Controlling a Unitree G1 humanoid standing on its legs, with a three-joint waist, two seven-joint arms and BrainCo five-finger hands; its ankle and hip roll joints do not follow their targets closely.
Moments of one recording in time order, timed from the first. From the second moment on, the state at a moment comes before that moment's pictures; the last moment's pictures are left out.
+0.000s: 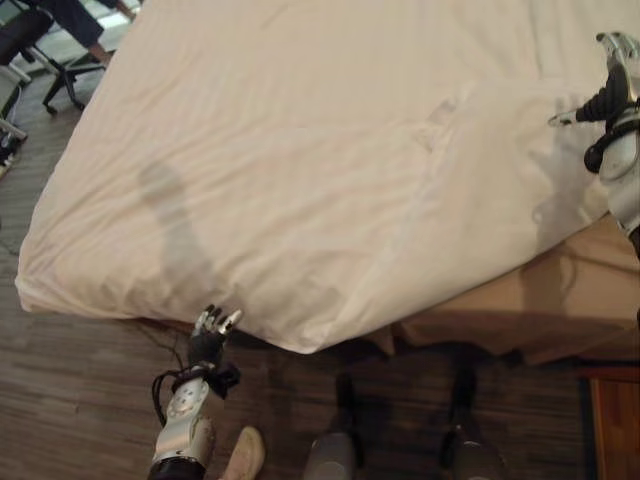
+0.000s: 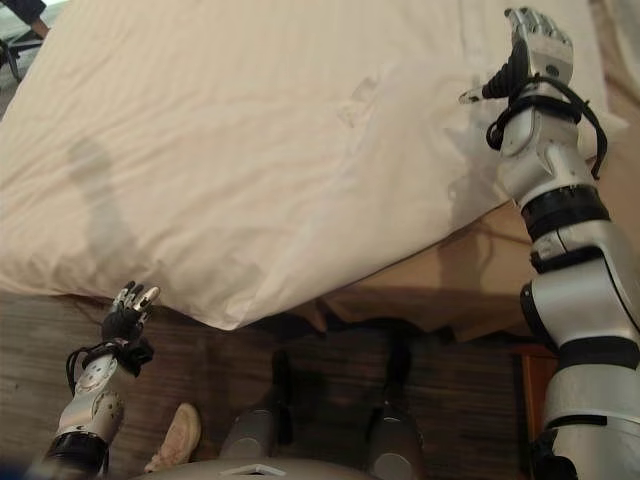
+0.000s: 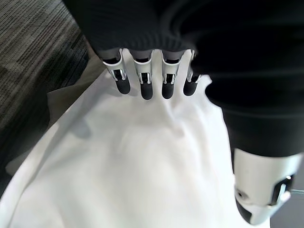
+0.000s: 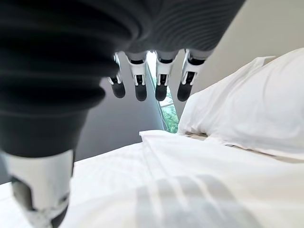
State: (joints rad) left arm -0.01 0.37 0.09 0.42 -0.63 -0.11 0.10; right arm -1.27 -0.82 0.56 0.94 -0.39 0.12 -0.32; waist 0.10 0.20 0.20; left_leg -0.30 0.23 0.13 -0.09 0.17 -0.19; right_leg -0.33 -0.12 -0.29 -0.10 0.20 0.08
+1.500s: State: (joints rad) left arm -0.03 0.52 0.23 0.58 -0.69 -0.01 0.07; right arm 0.00 -0.37 -0.10 0.34 -0.21 -0.02 -0.20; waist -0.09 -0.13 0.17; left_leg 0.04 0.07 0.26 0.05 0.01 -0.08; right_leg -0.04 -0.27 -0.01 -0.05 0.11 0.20
